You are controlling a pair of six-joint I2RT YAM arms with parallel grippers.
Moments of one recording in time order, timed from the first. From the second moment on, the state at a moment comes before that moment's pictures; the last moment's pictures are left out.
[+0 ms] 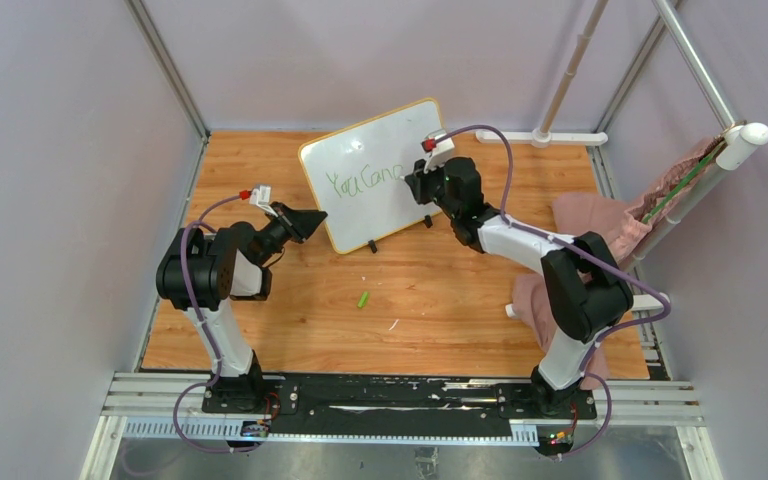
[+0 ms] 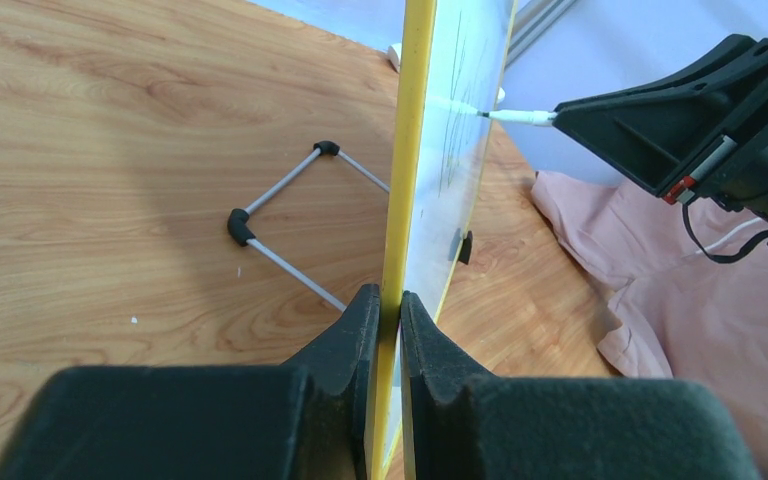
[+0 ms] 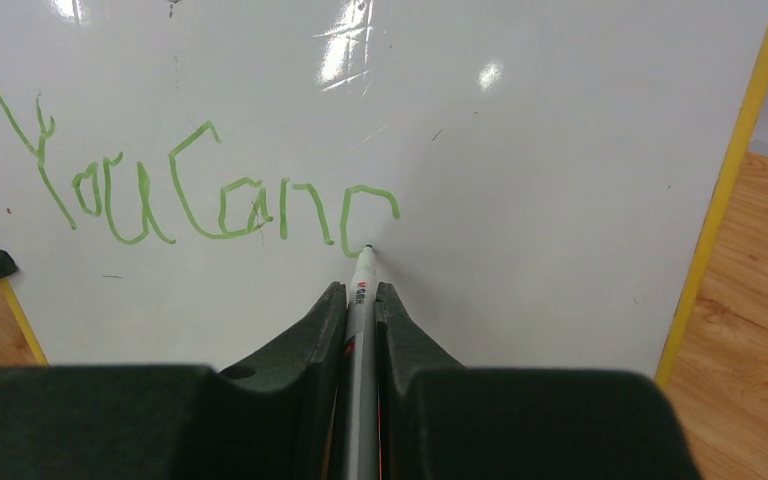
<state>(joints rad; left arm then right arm) 0.01 1.86 0.45 1.52 0.69 -0.74 0.53 1.73 1.08 0.48 -0.05 0.06</state>
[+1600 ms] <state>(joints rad) -0.01 1.86 0.45 1.52 0.68 -0.74 0.52 1.78 1.25 0.43 -0.03 0.06</state>
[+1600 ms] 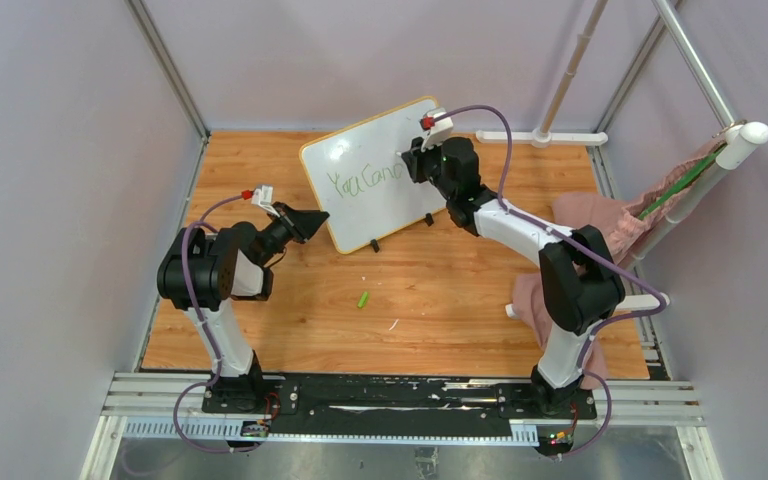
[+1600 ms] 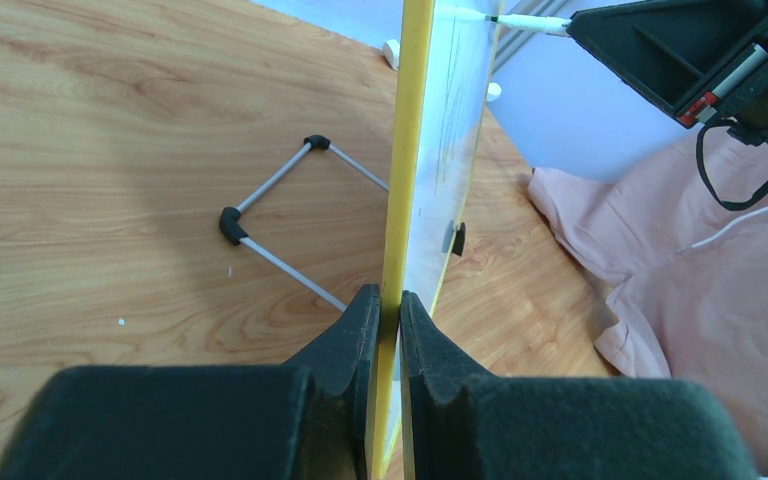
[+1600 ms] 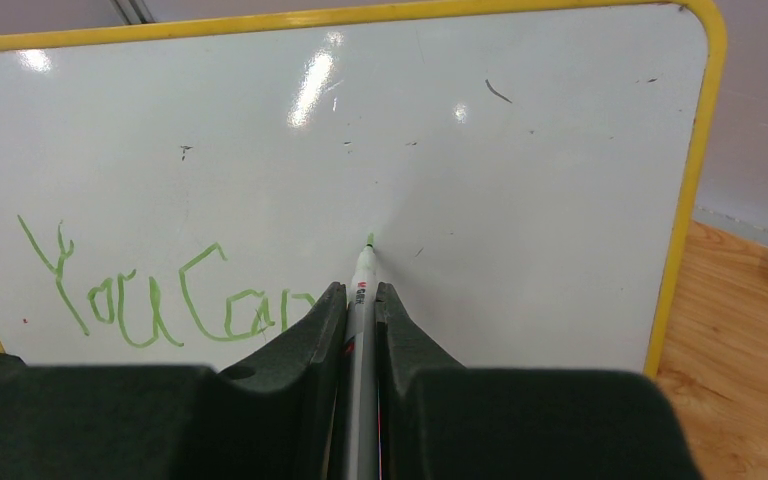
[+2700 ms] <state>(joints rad) -0.02 1.86 0.45 1.52 0.69 -0.74 0.51 1.76 1.12 0.47 -0.01 0.07</state>
